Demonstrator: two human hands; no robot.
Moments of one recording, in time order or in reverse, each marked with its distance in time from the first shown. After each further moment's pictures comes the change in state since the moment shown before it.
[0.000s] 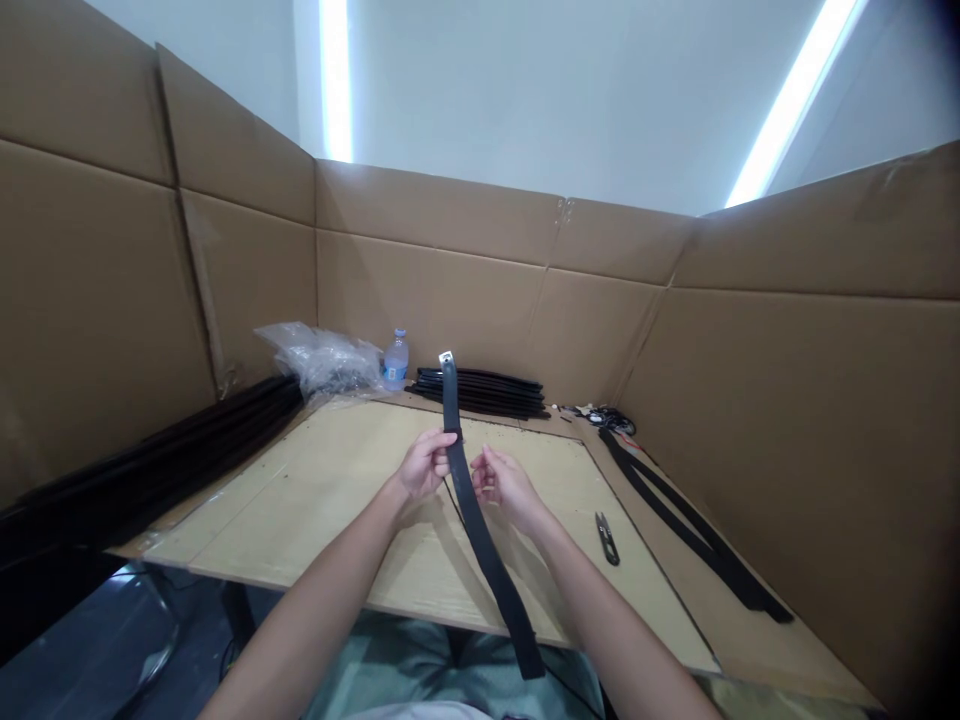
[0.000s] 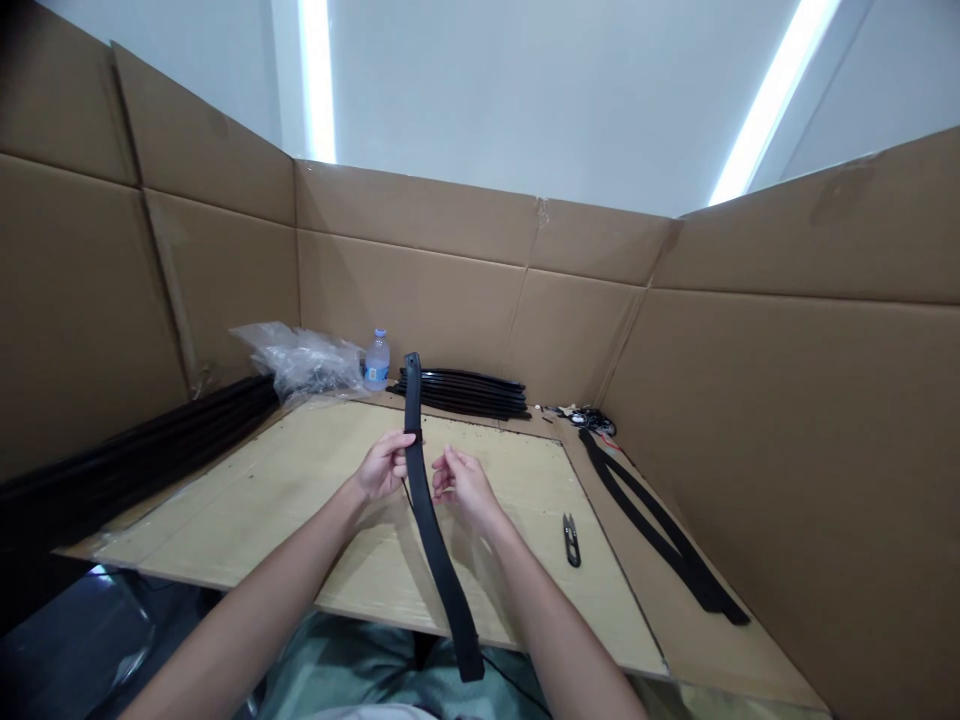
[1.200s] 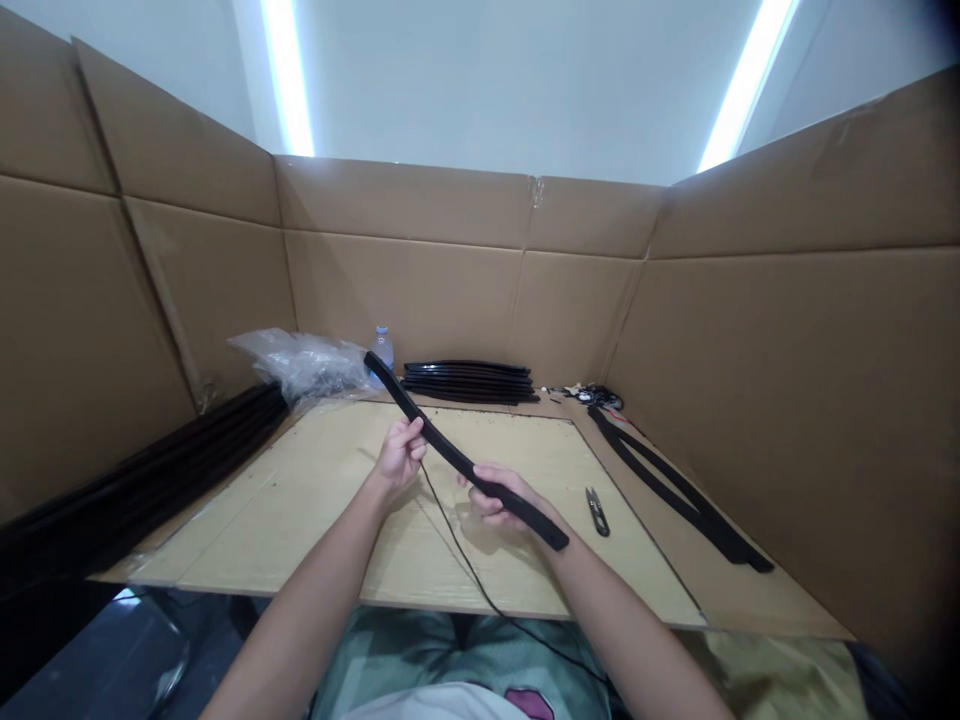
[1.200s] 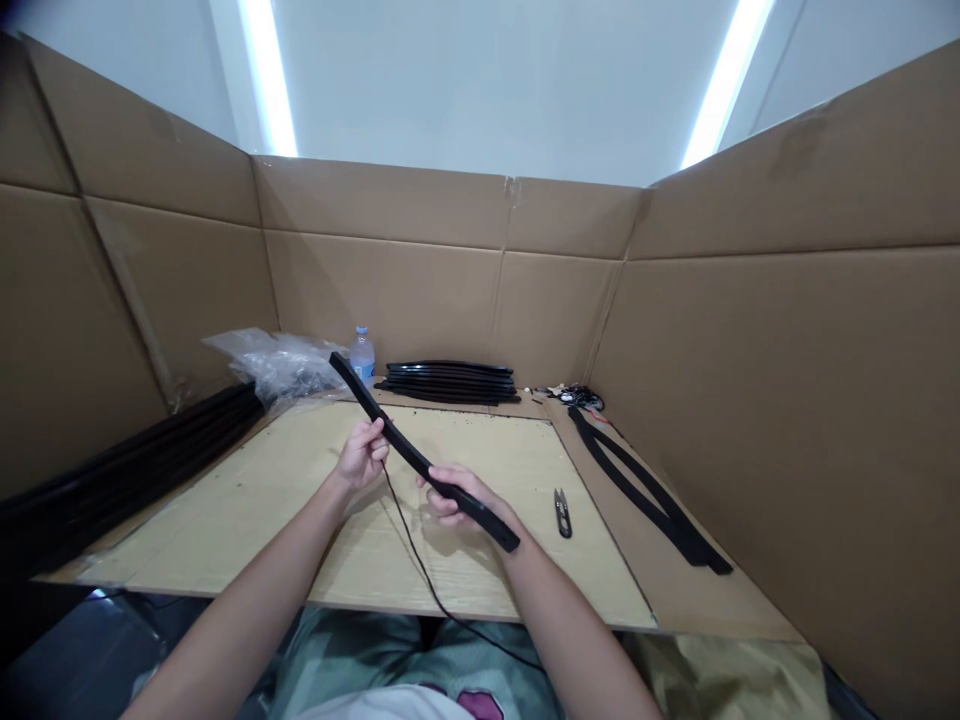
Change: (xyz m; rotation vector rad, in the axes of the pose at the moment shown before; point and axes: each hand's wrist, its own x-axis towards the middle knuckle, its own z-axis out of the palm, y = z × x) left_hand 0.003 0.010 -0.012 0.027 0.076 0.213; right_hand -0.023 0.002 -0.018 0.225 -0.447 0.274
